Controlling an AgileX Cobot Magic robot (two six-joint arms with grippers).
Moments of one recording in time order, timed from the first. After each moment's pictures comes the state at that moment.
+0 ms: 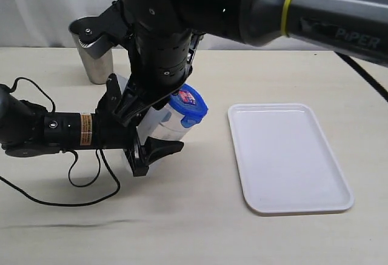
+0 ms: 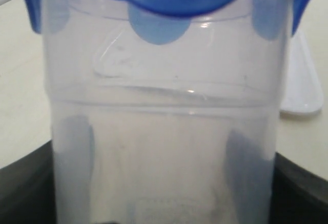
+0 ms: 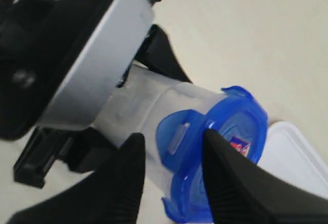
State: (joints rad) left arm -0.28 2.12 -0.85 1.13 -1.02 -0.36; right arm 0.87 1.97 -1.79 -0.31 1.13 0.03
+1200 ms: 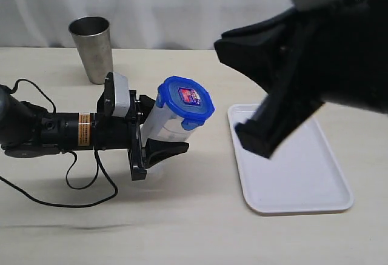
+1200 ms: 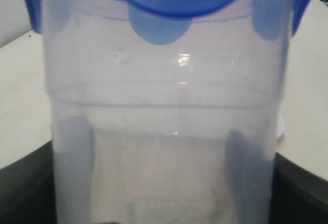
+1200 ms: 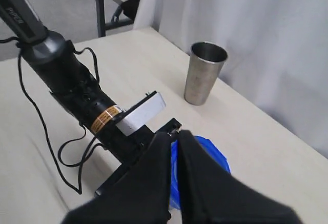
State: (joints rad) left arm -0.28 2.13 -0.85 1.18 -1.18 -0.29; right arm 0.87 0.99 -0.86 -0.32 0.31 0.14
